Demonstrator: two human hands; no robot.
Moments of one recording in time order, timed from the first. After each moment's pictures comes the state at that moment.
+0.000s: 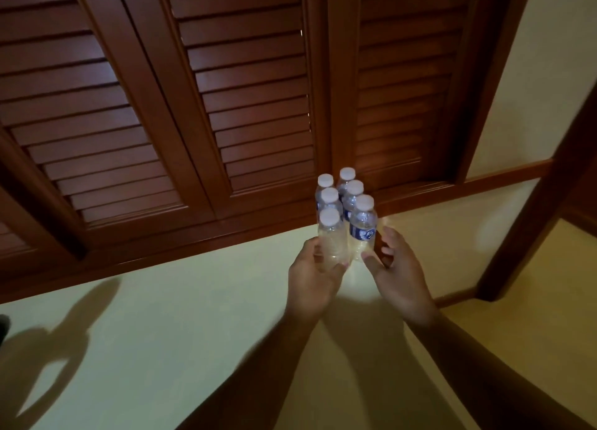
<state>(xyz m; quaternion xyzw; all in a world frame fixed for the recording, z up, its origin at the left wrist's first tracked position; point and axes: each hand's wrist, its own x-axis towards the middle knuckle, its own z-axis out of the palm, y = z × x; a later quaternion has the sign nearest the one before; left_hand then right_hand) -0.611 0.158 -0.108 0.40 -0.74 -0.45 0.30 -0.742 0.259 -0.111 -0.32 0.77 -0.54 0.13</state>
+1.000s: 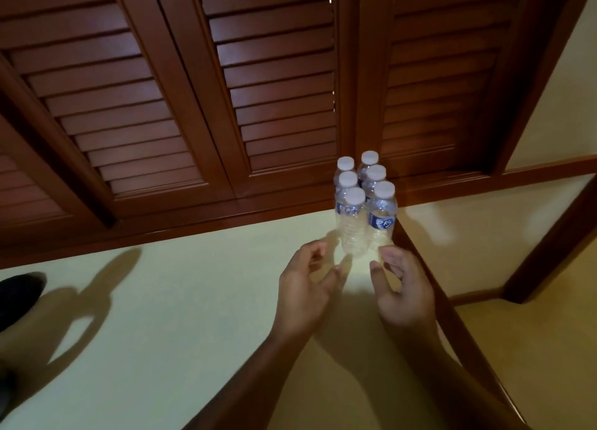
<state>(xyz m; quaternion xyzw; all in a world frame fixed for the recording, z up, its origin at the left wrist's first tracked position) -0.568 0.183 -0.106 0.41 -0.74 -0.42 0.34 -0.701 0.283 -0.134 -0.38 0.71 -0.59 0.04</state>
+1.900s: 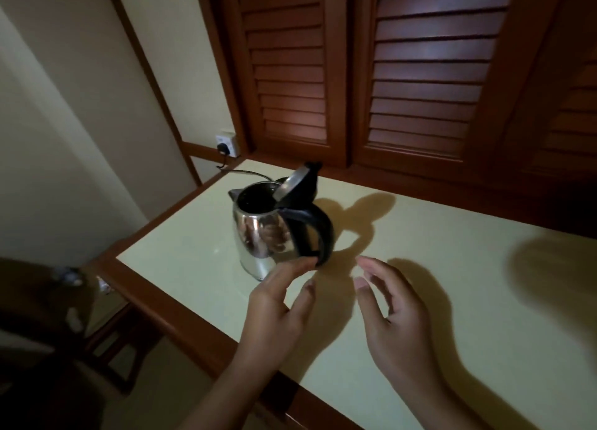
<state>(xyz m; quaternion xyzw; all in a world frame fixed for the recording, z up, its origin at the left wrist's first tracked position) -0.131 0.220 -0.084 0.55 -0.66 -0.20 0.48 -0.312 0.213 -0.098 -0.60 0.49 -0.55 0.31</state>
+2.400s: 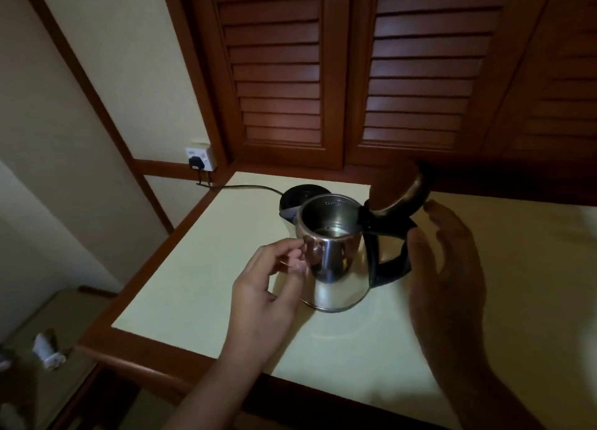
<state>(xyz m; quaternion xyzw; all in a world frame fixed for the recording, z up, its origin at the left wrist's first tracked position) 0.036 0.140 -0.071 0.46 -0.66 -0.28 0.53 -0.170 0.173 -0.045 -0.44 0.58 -0.66 0.16</state>
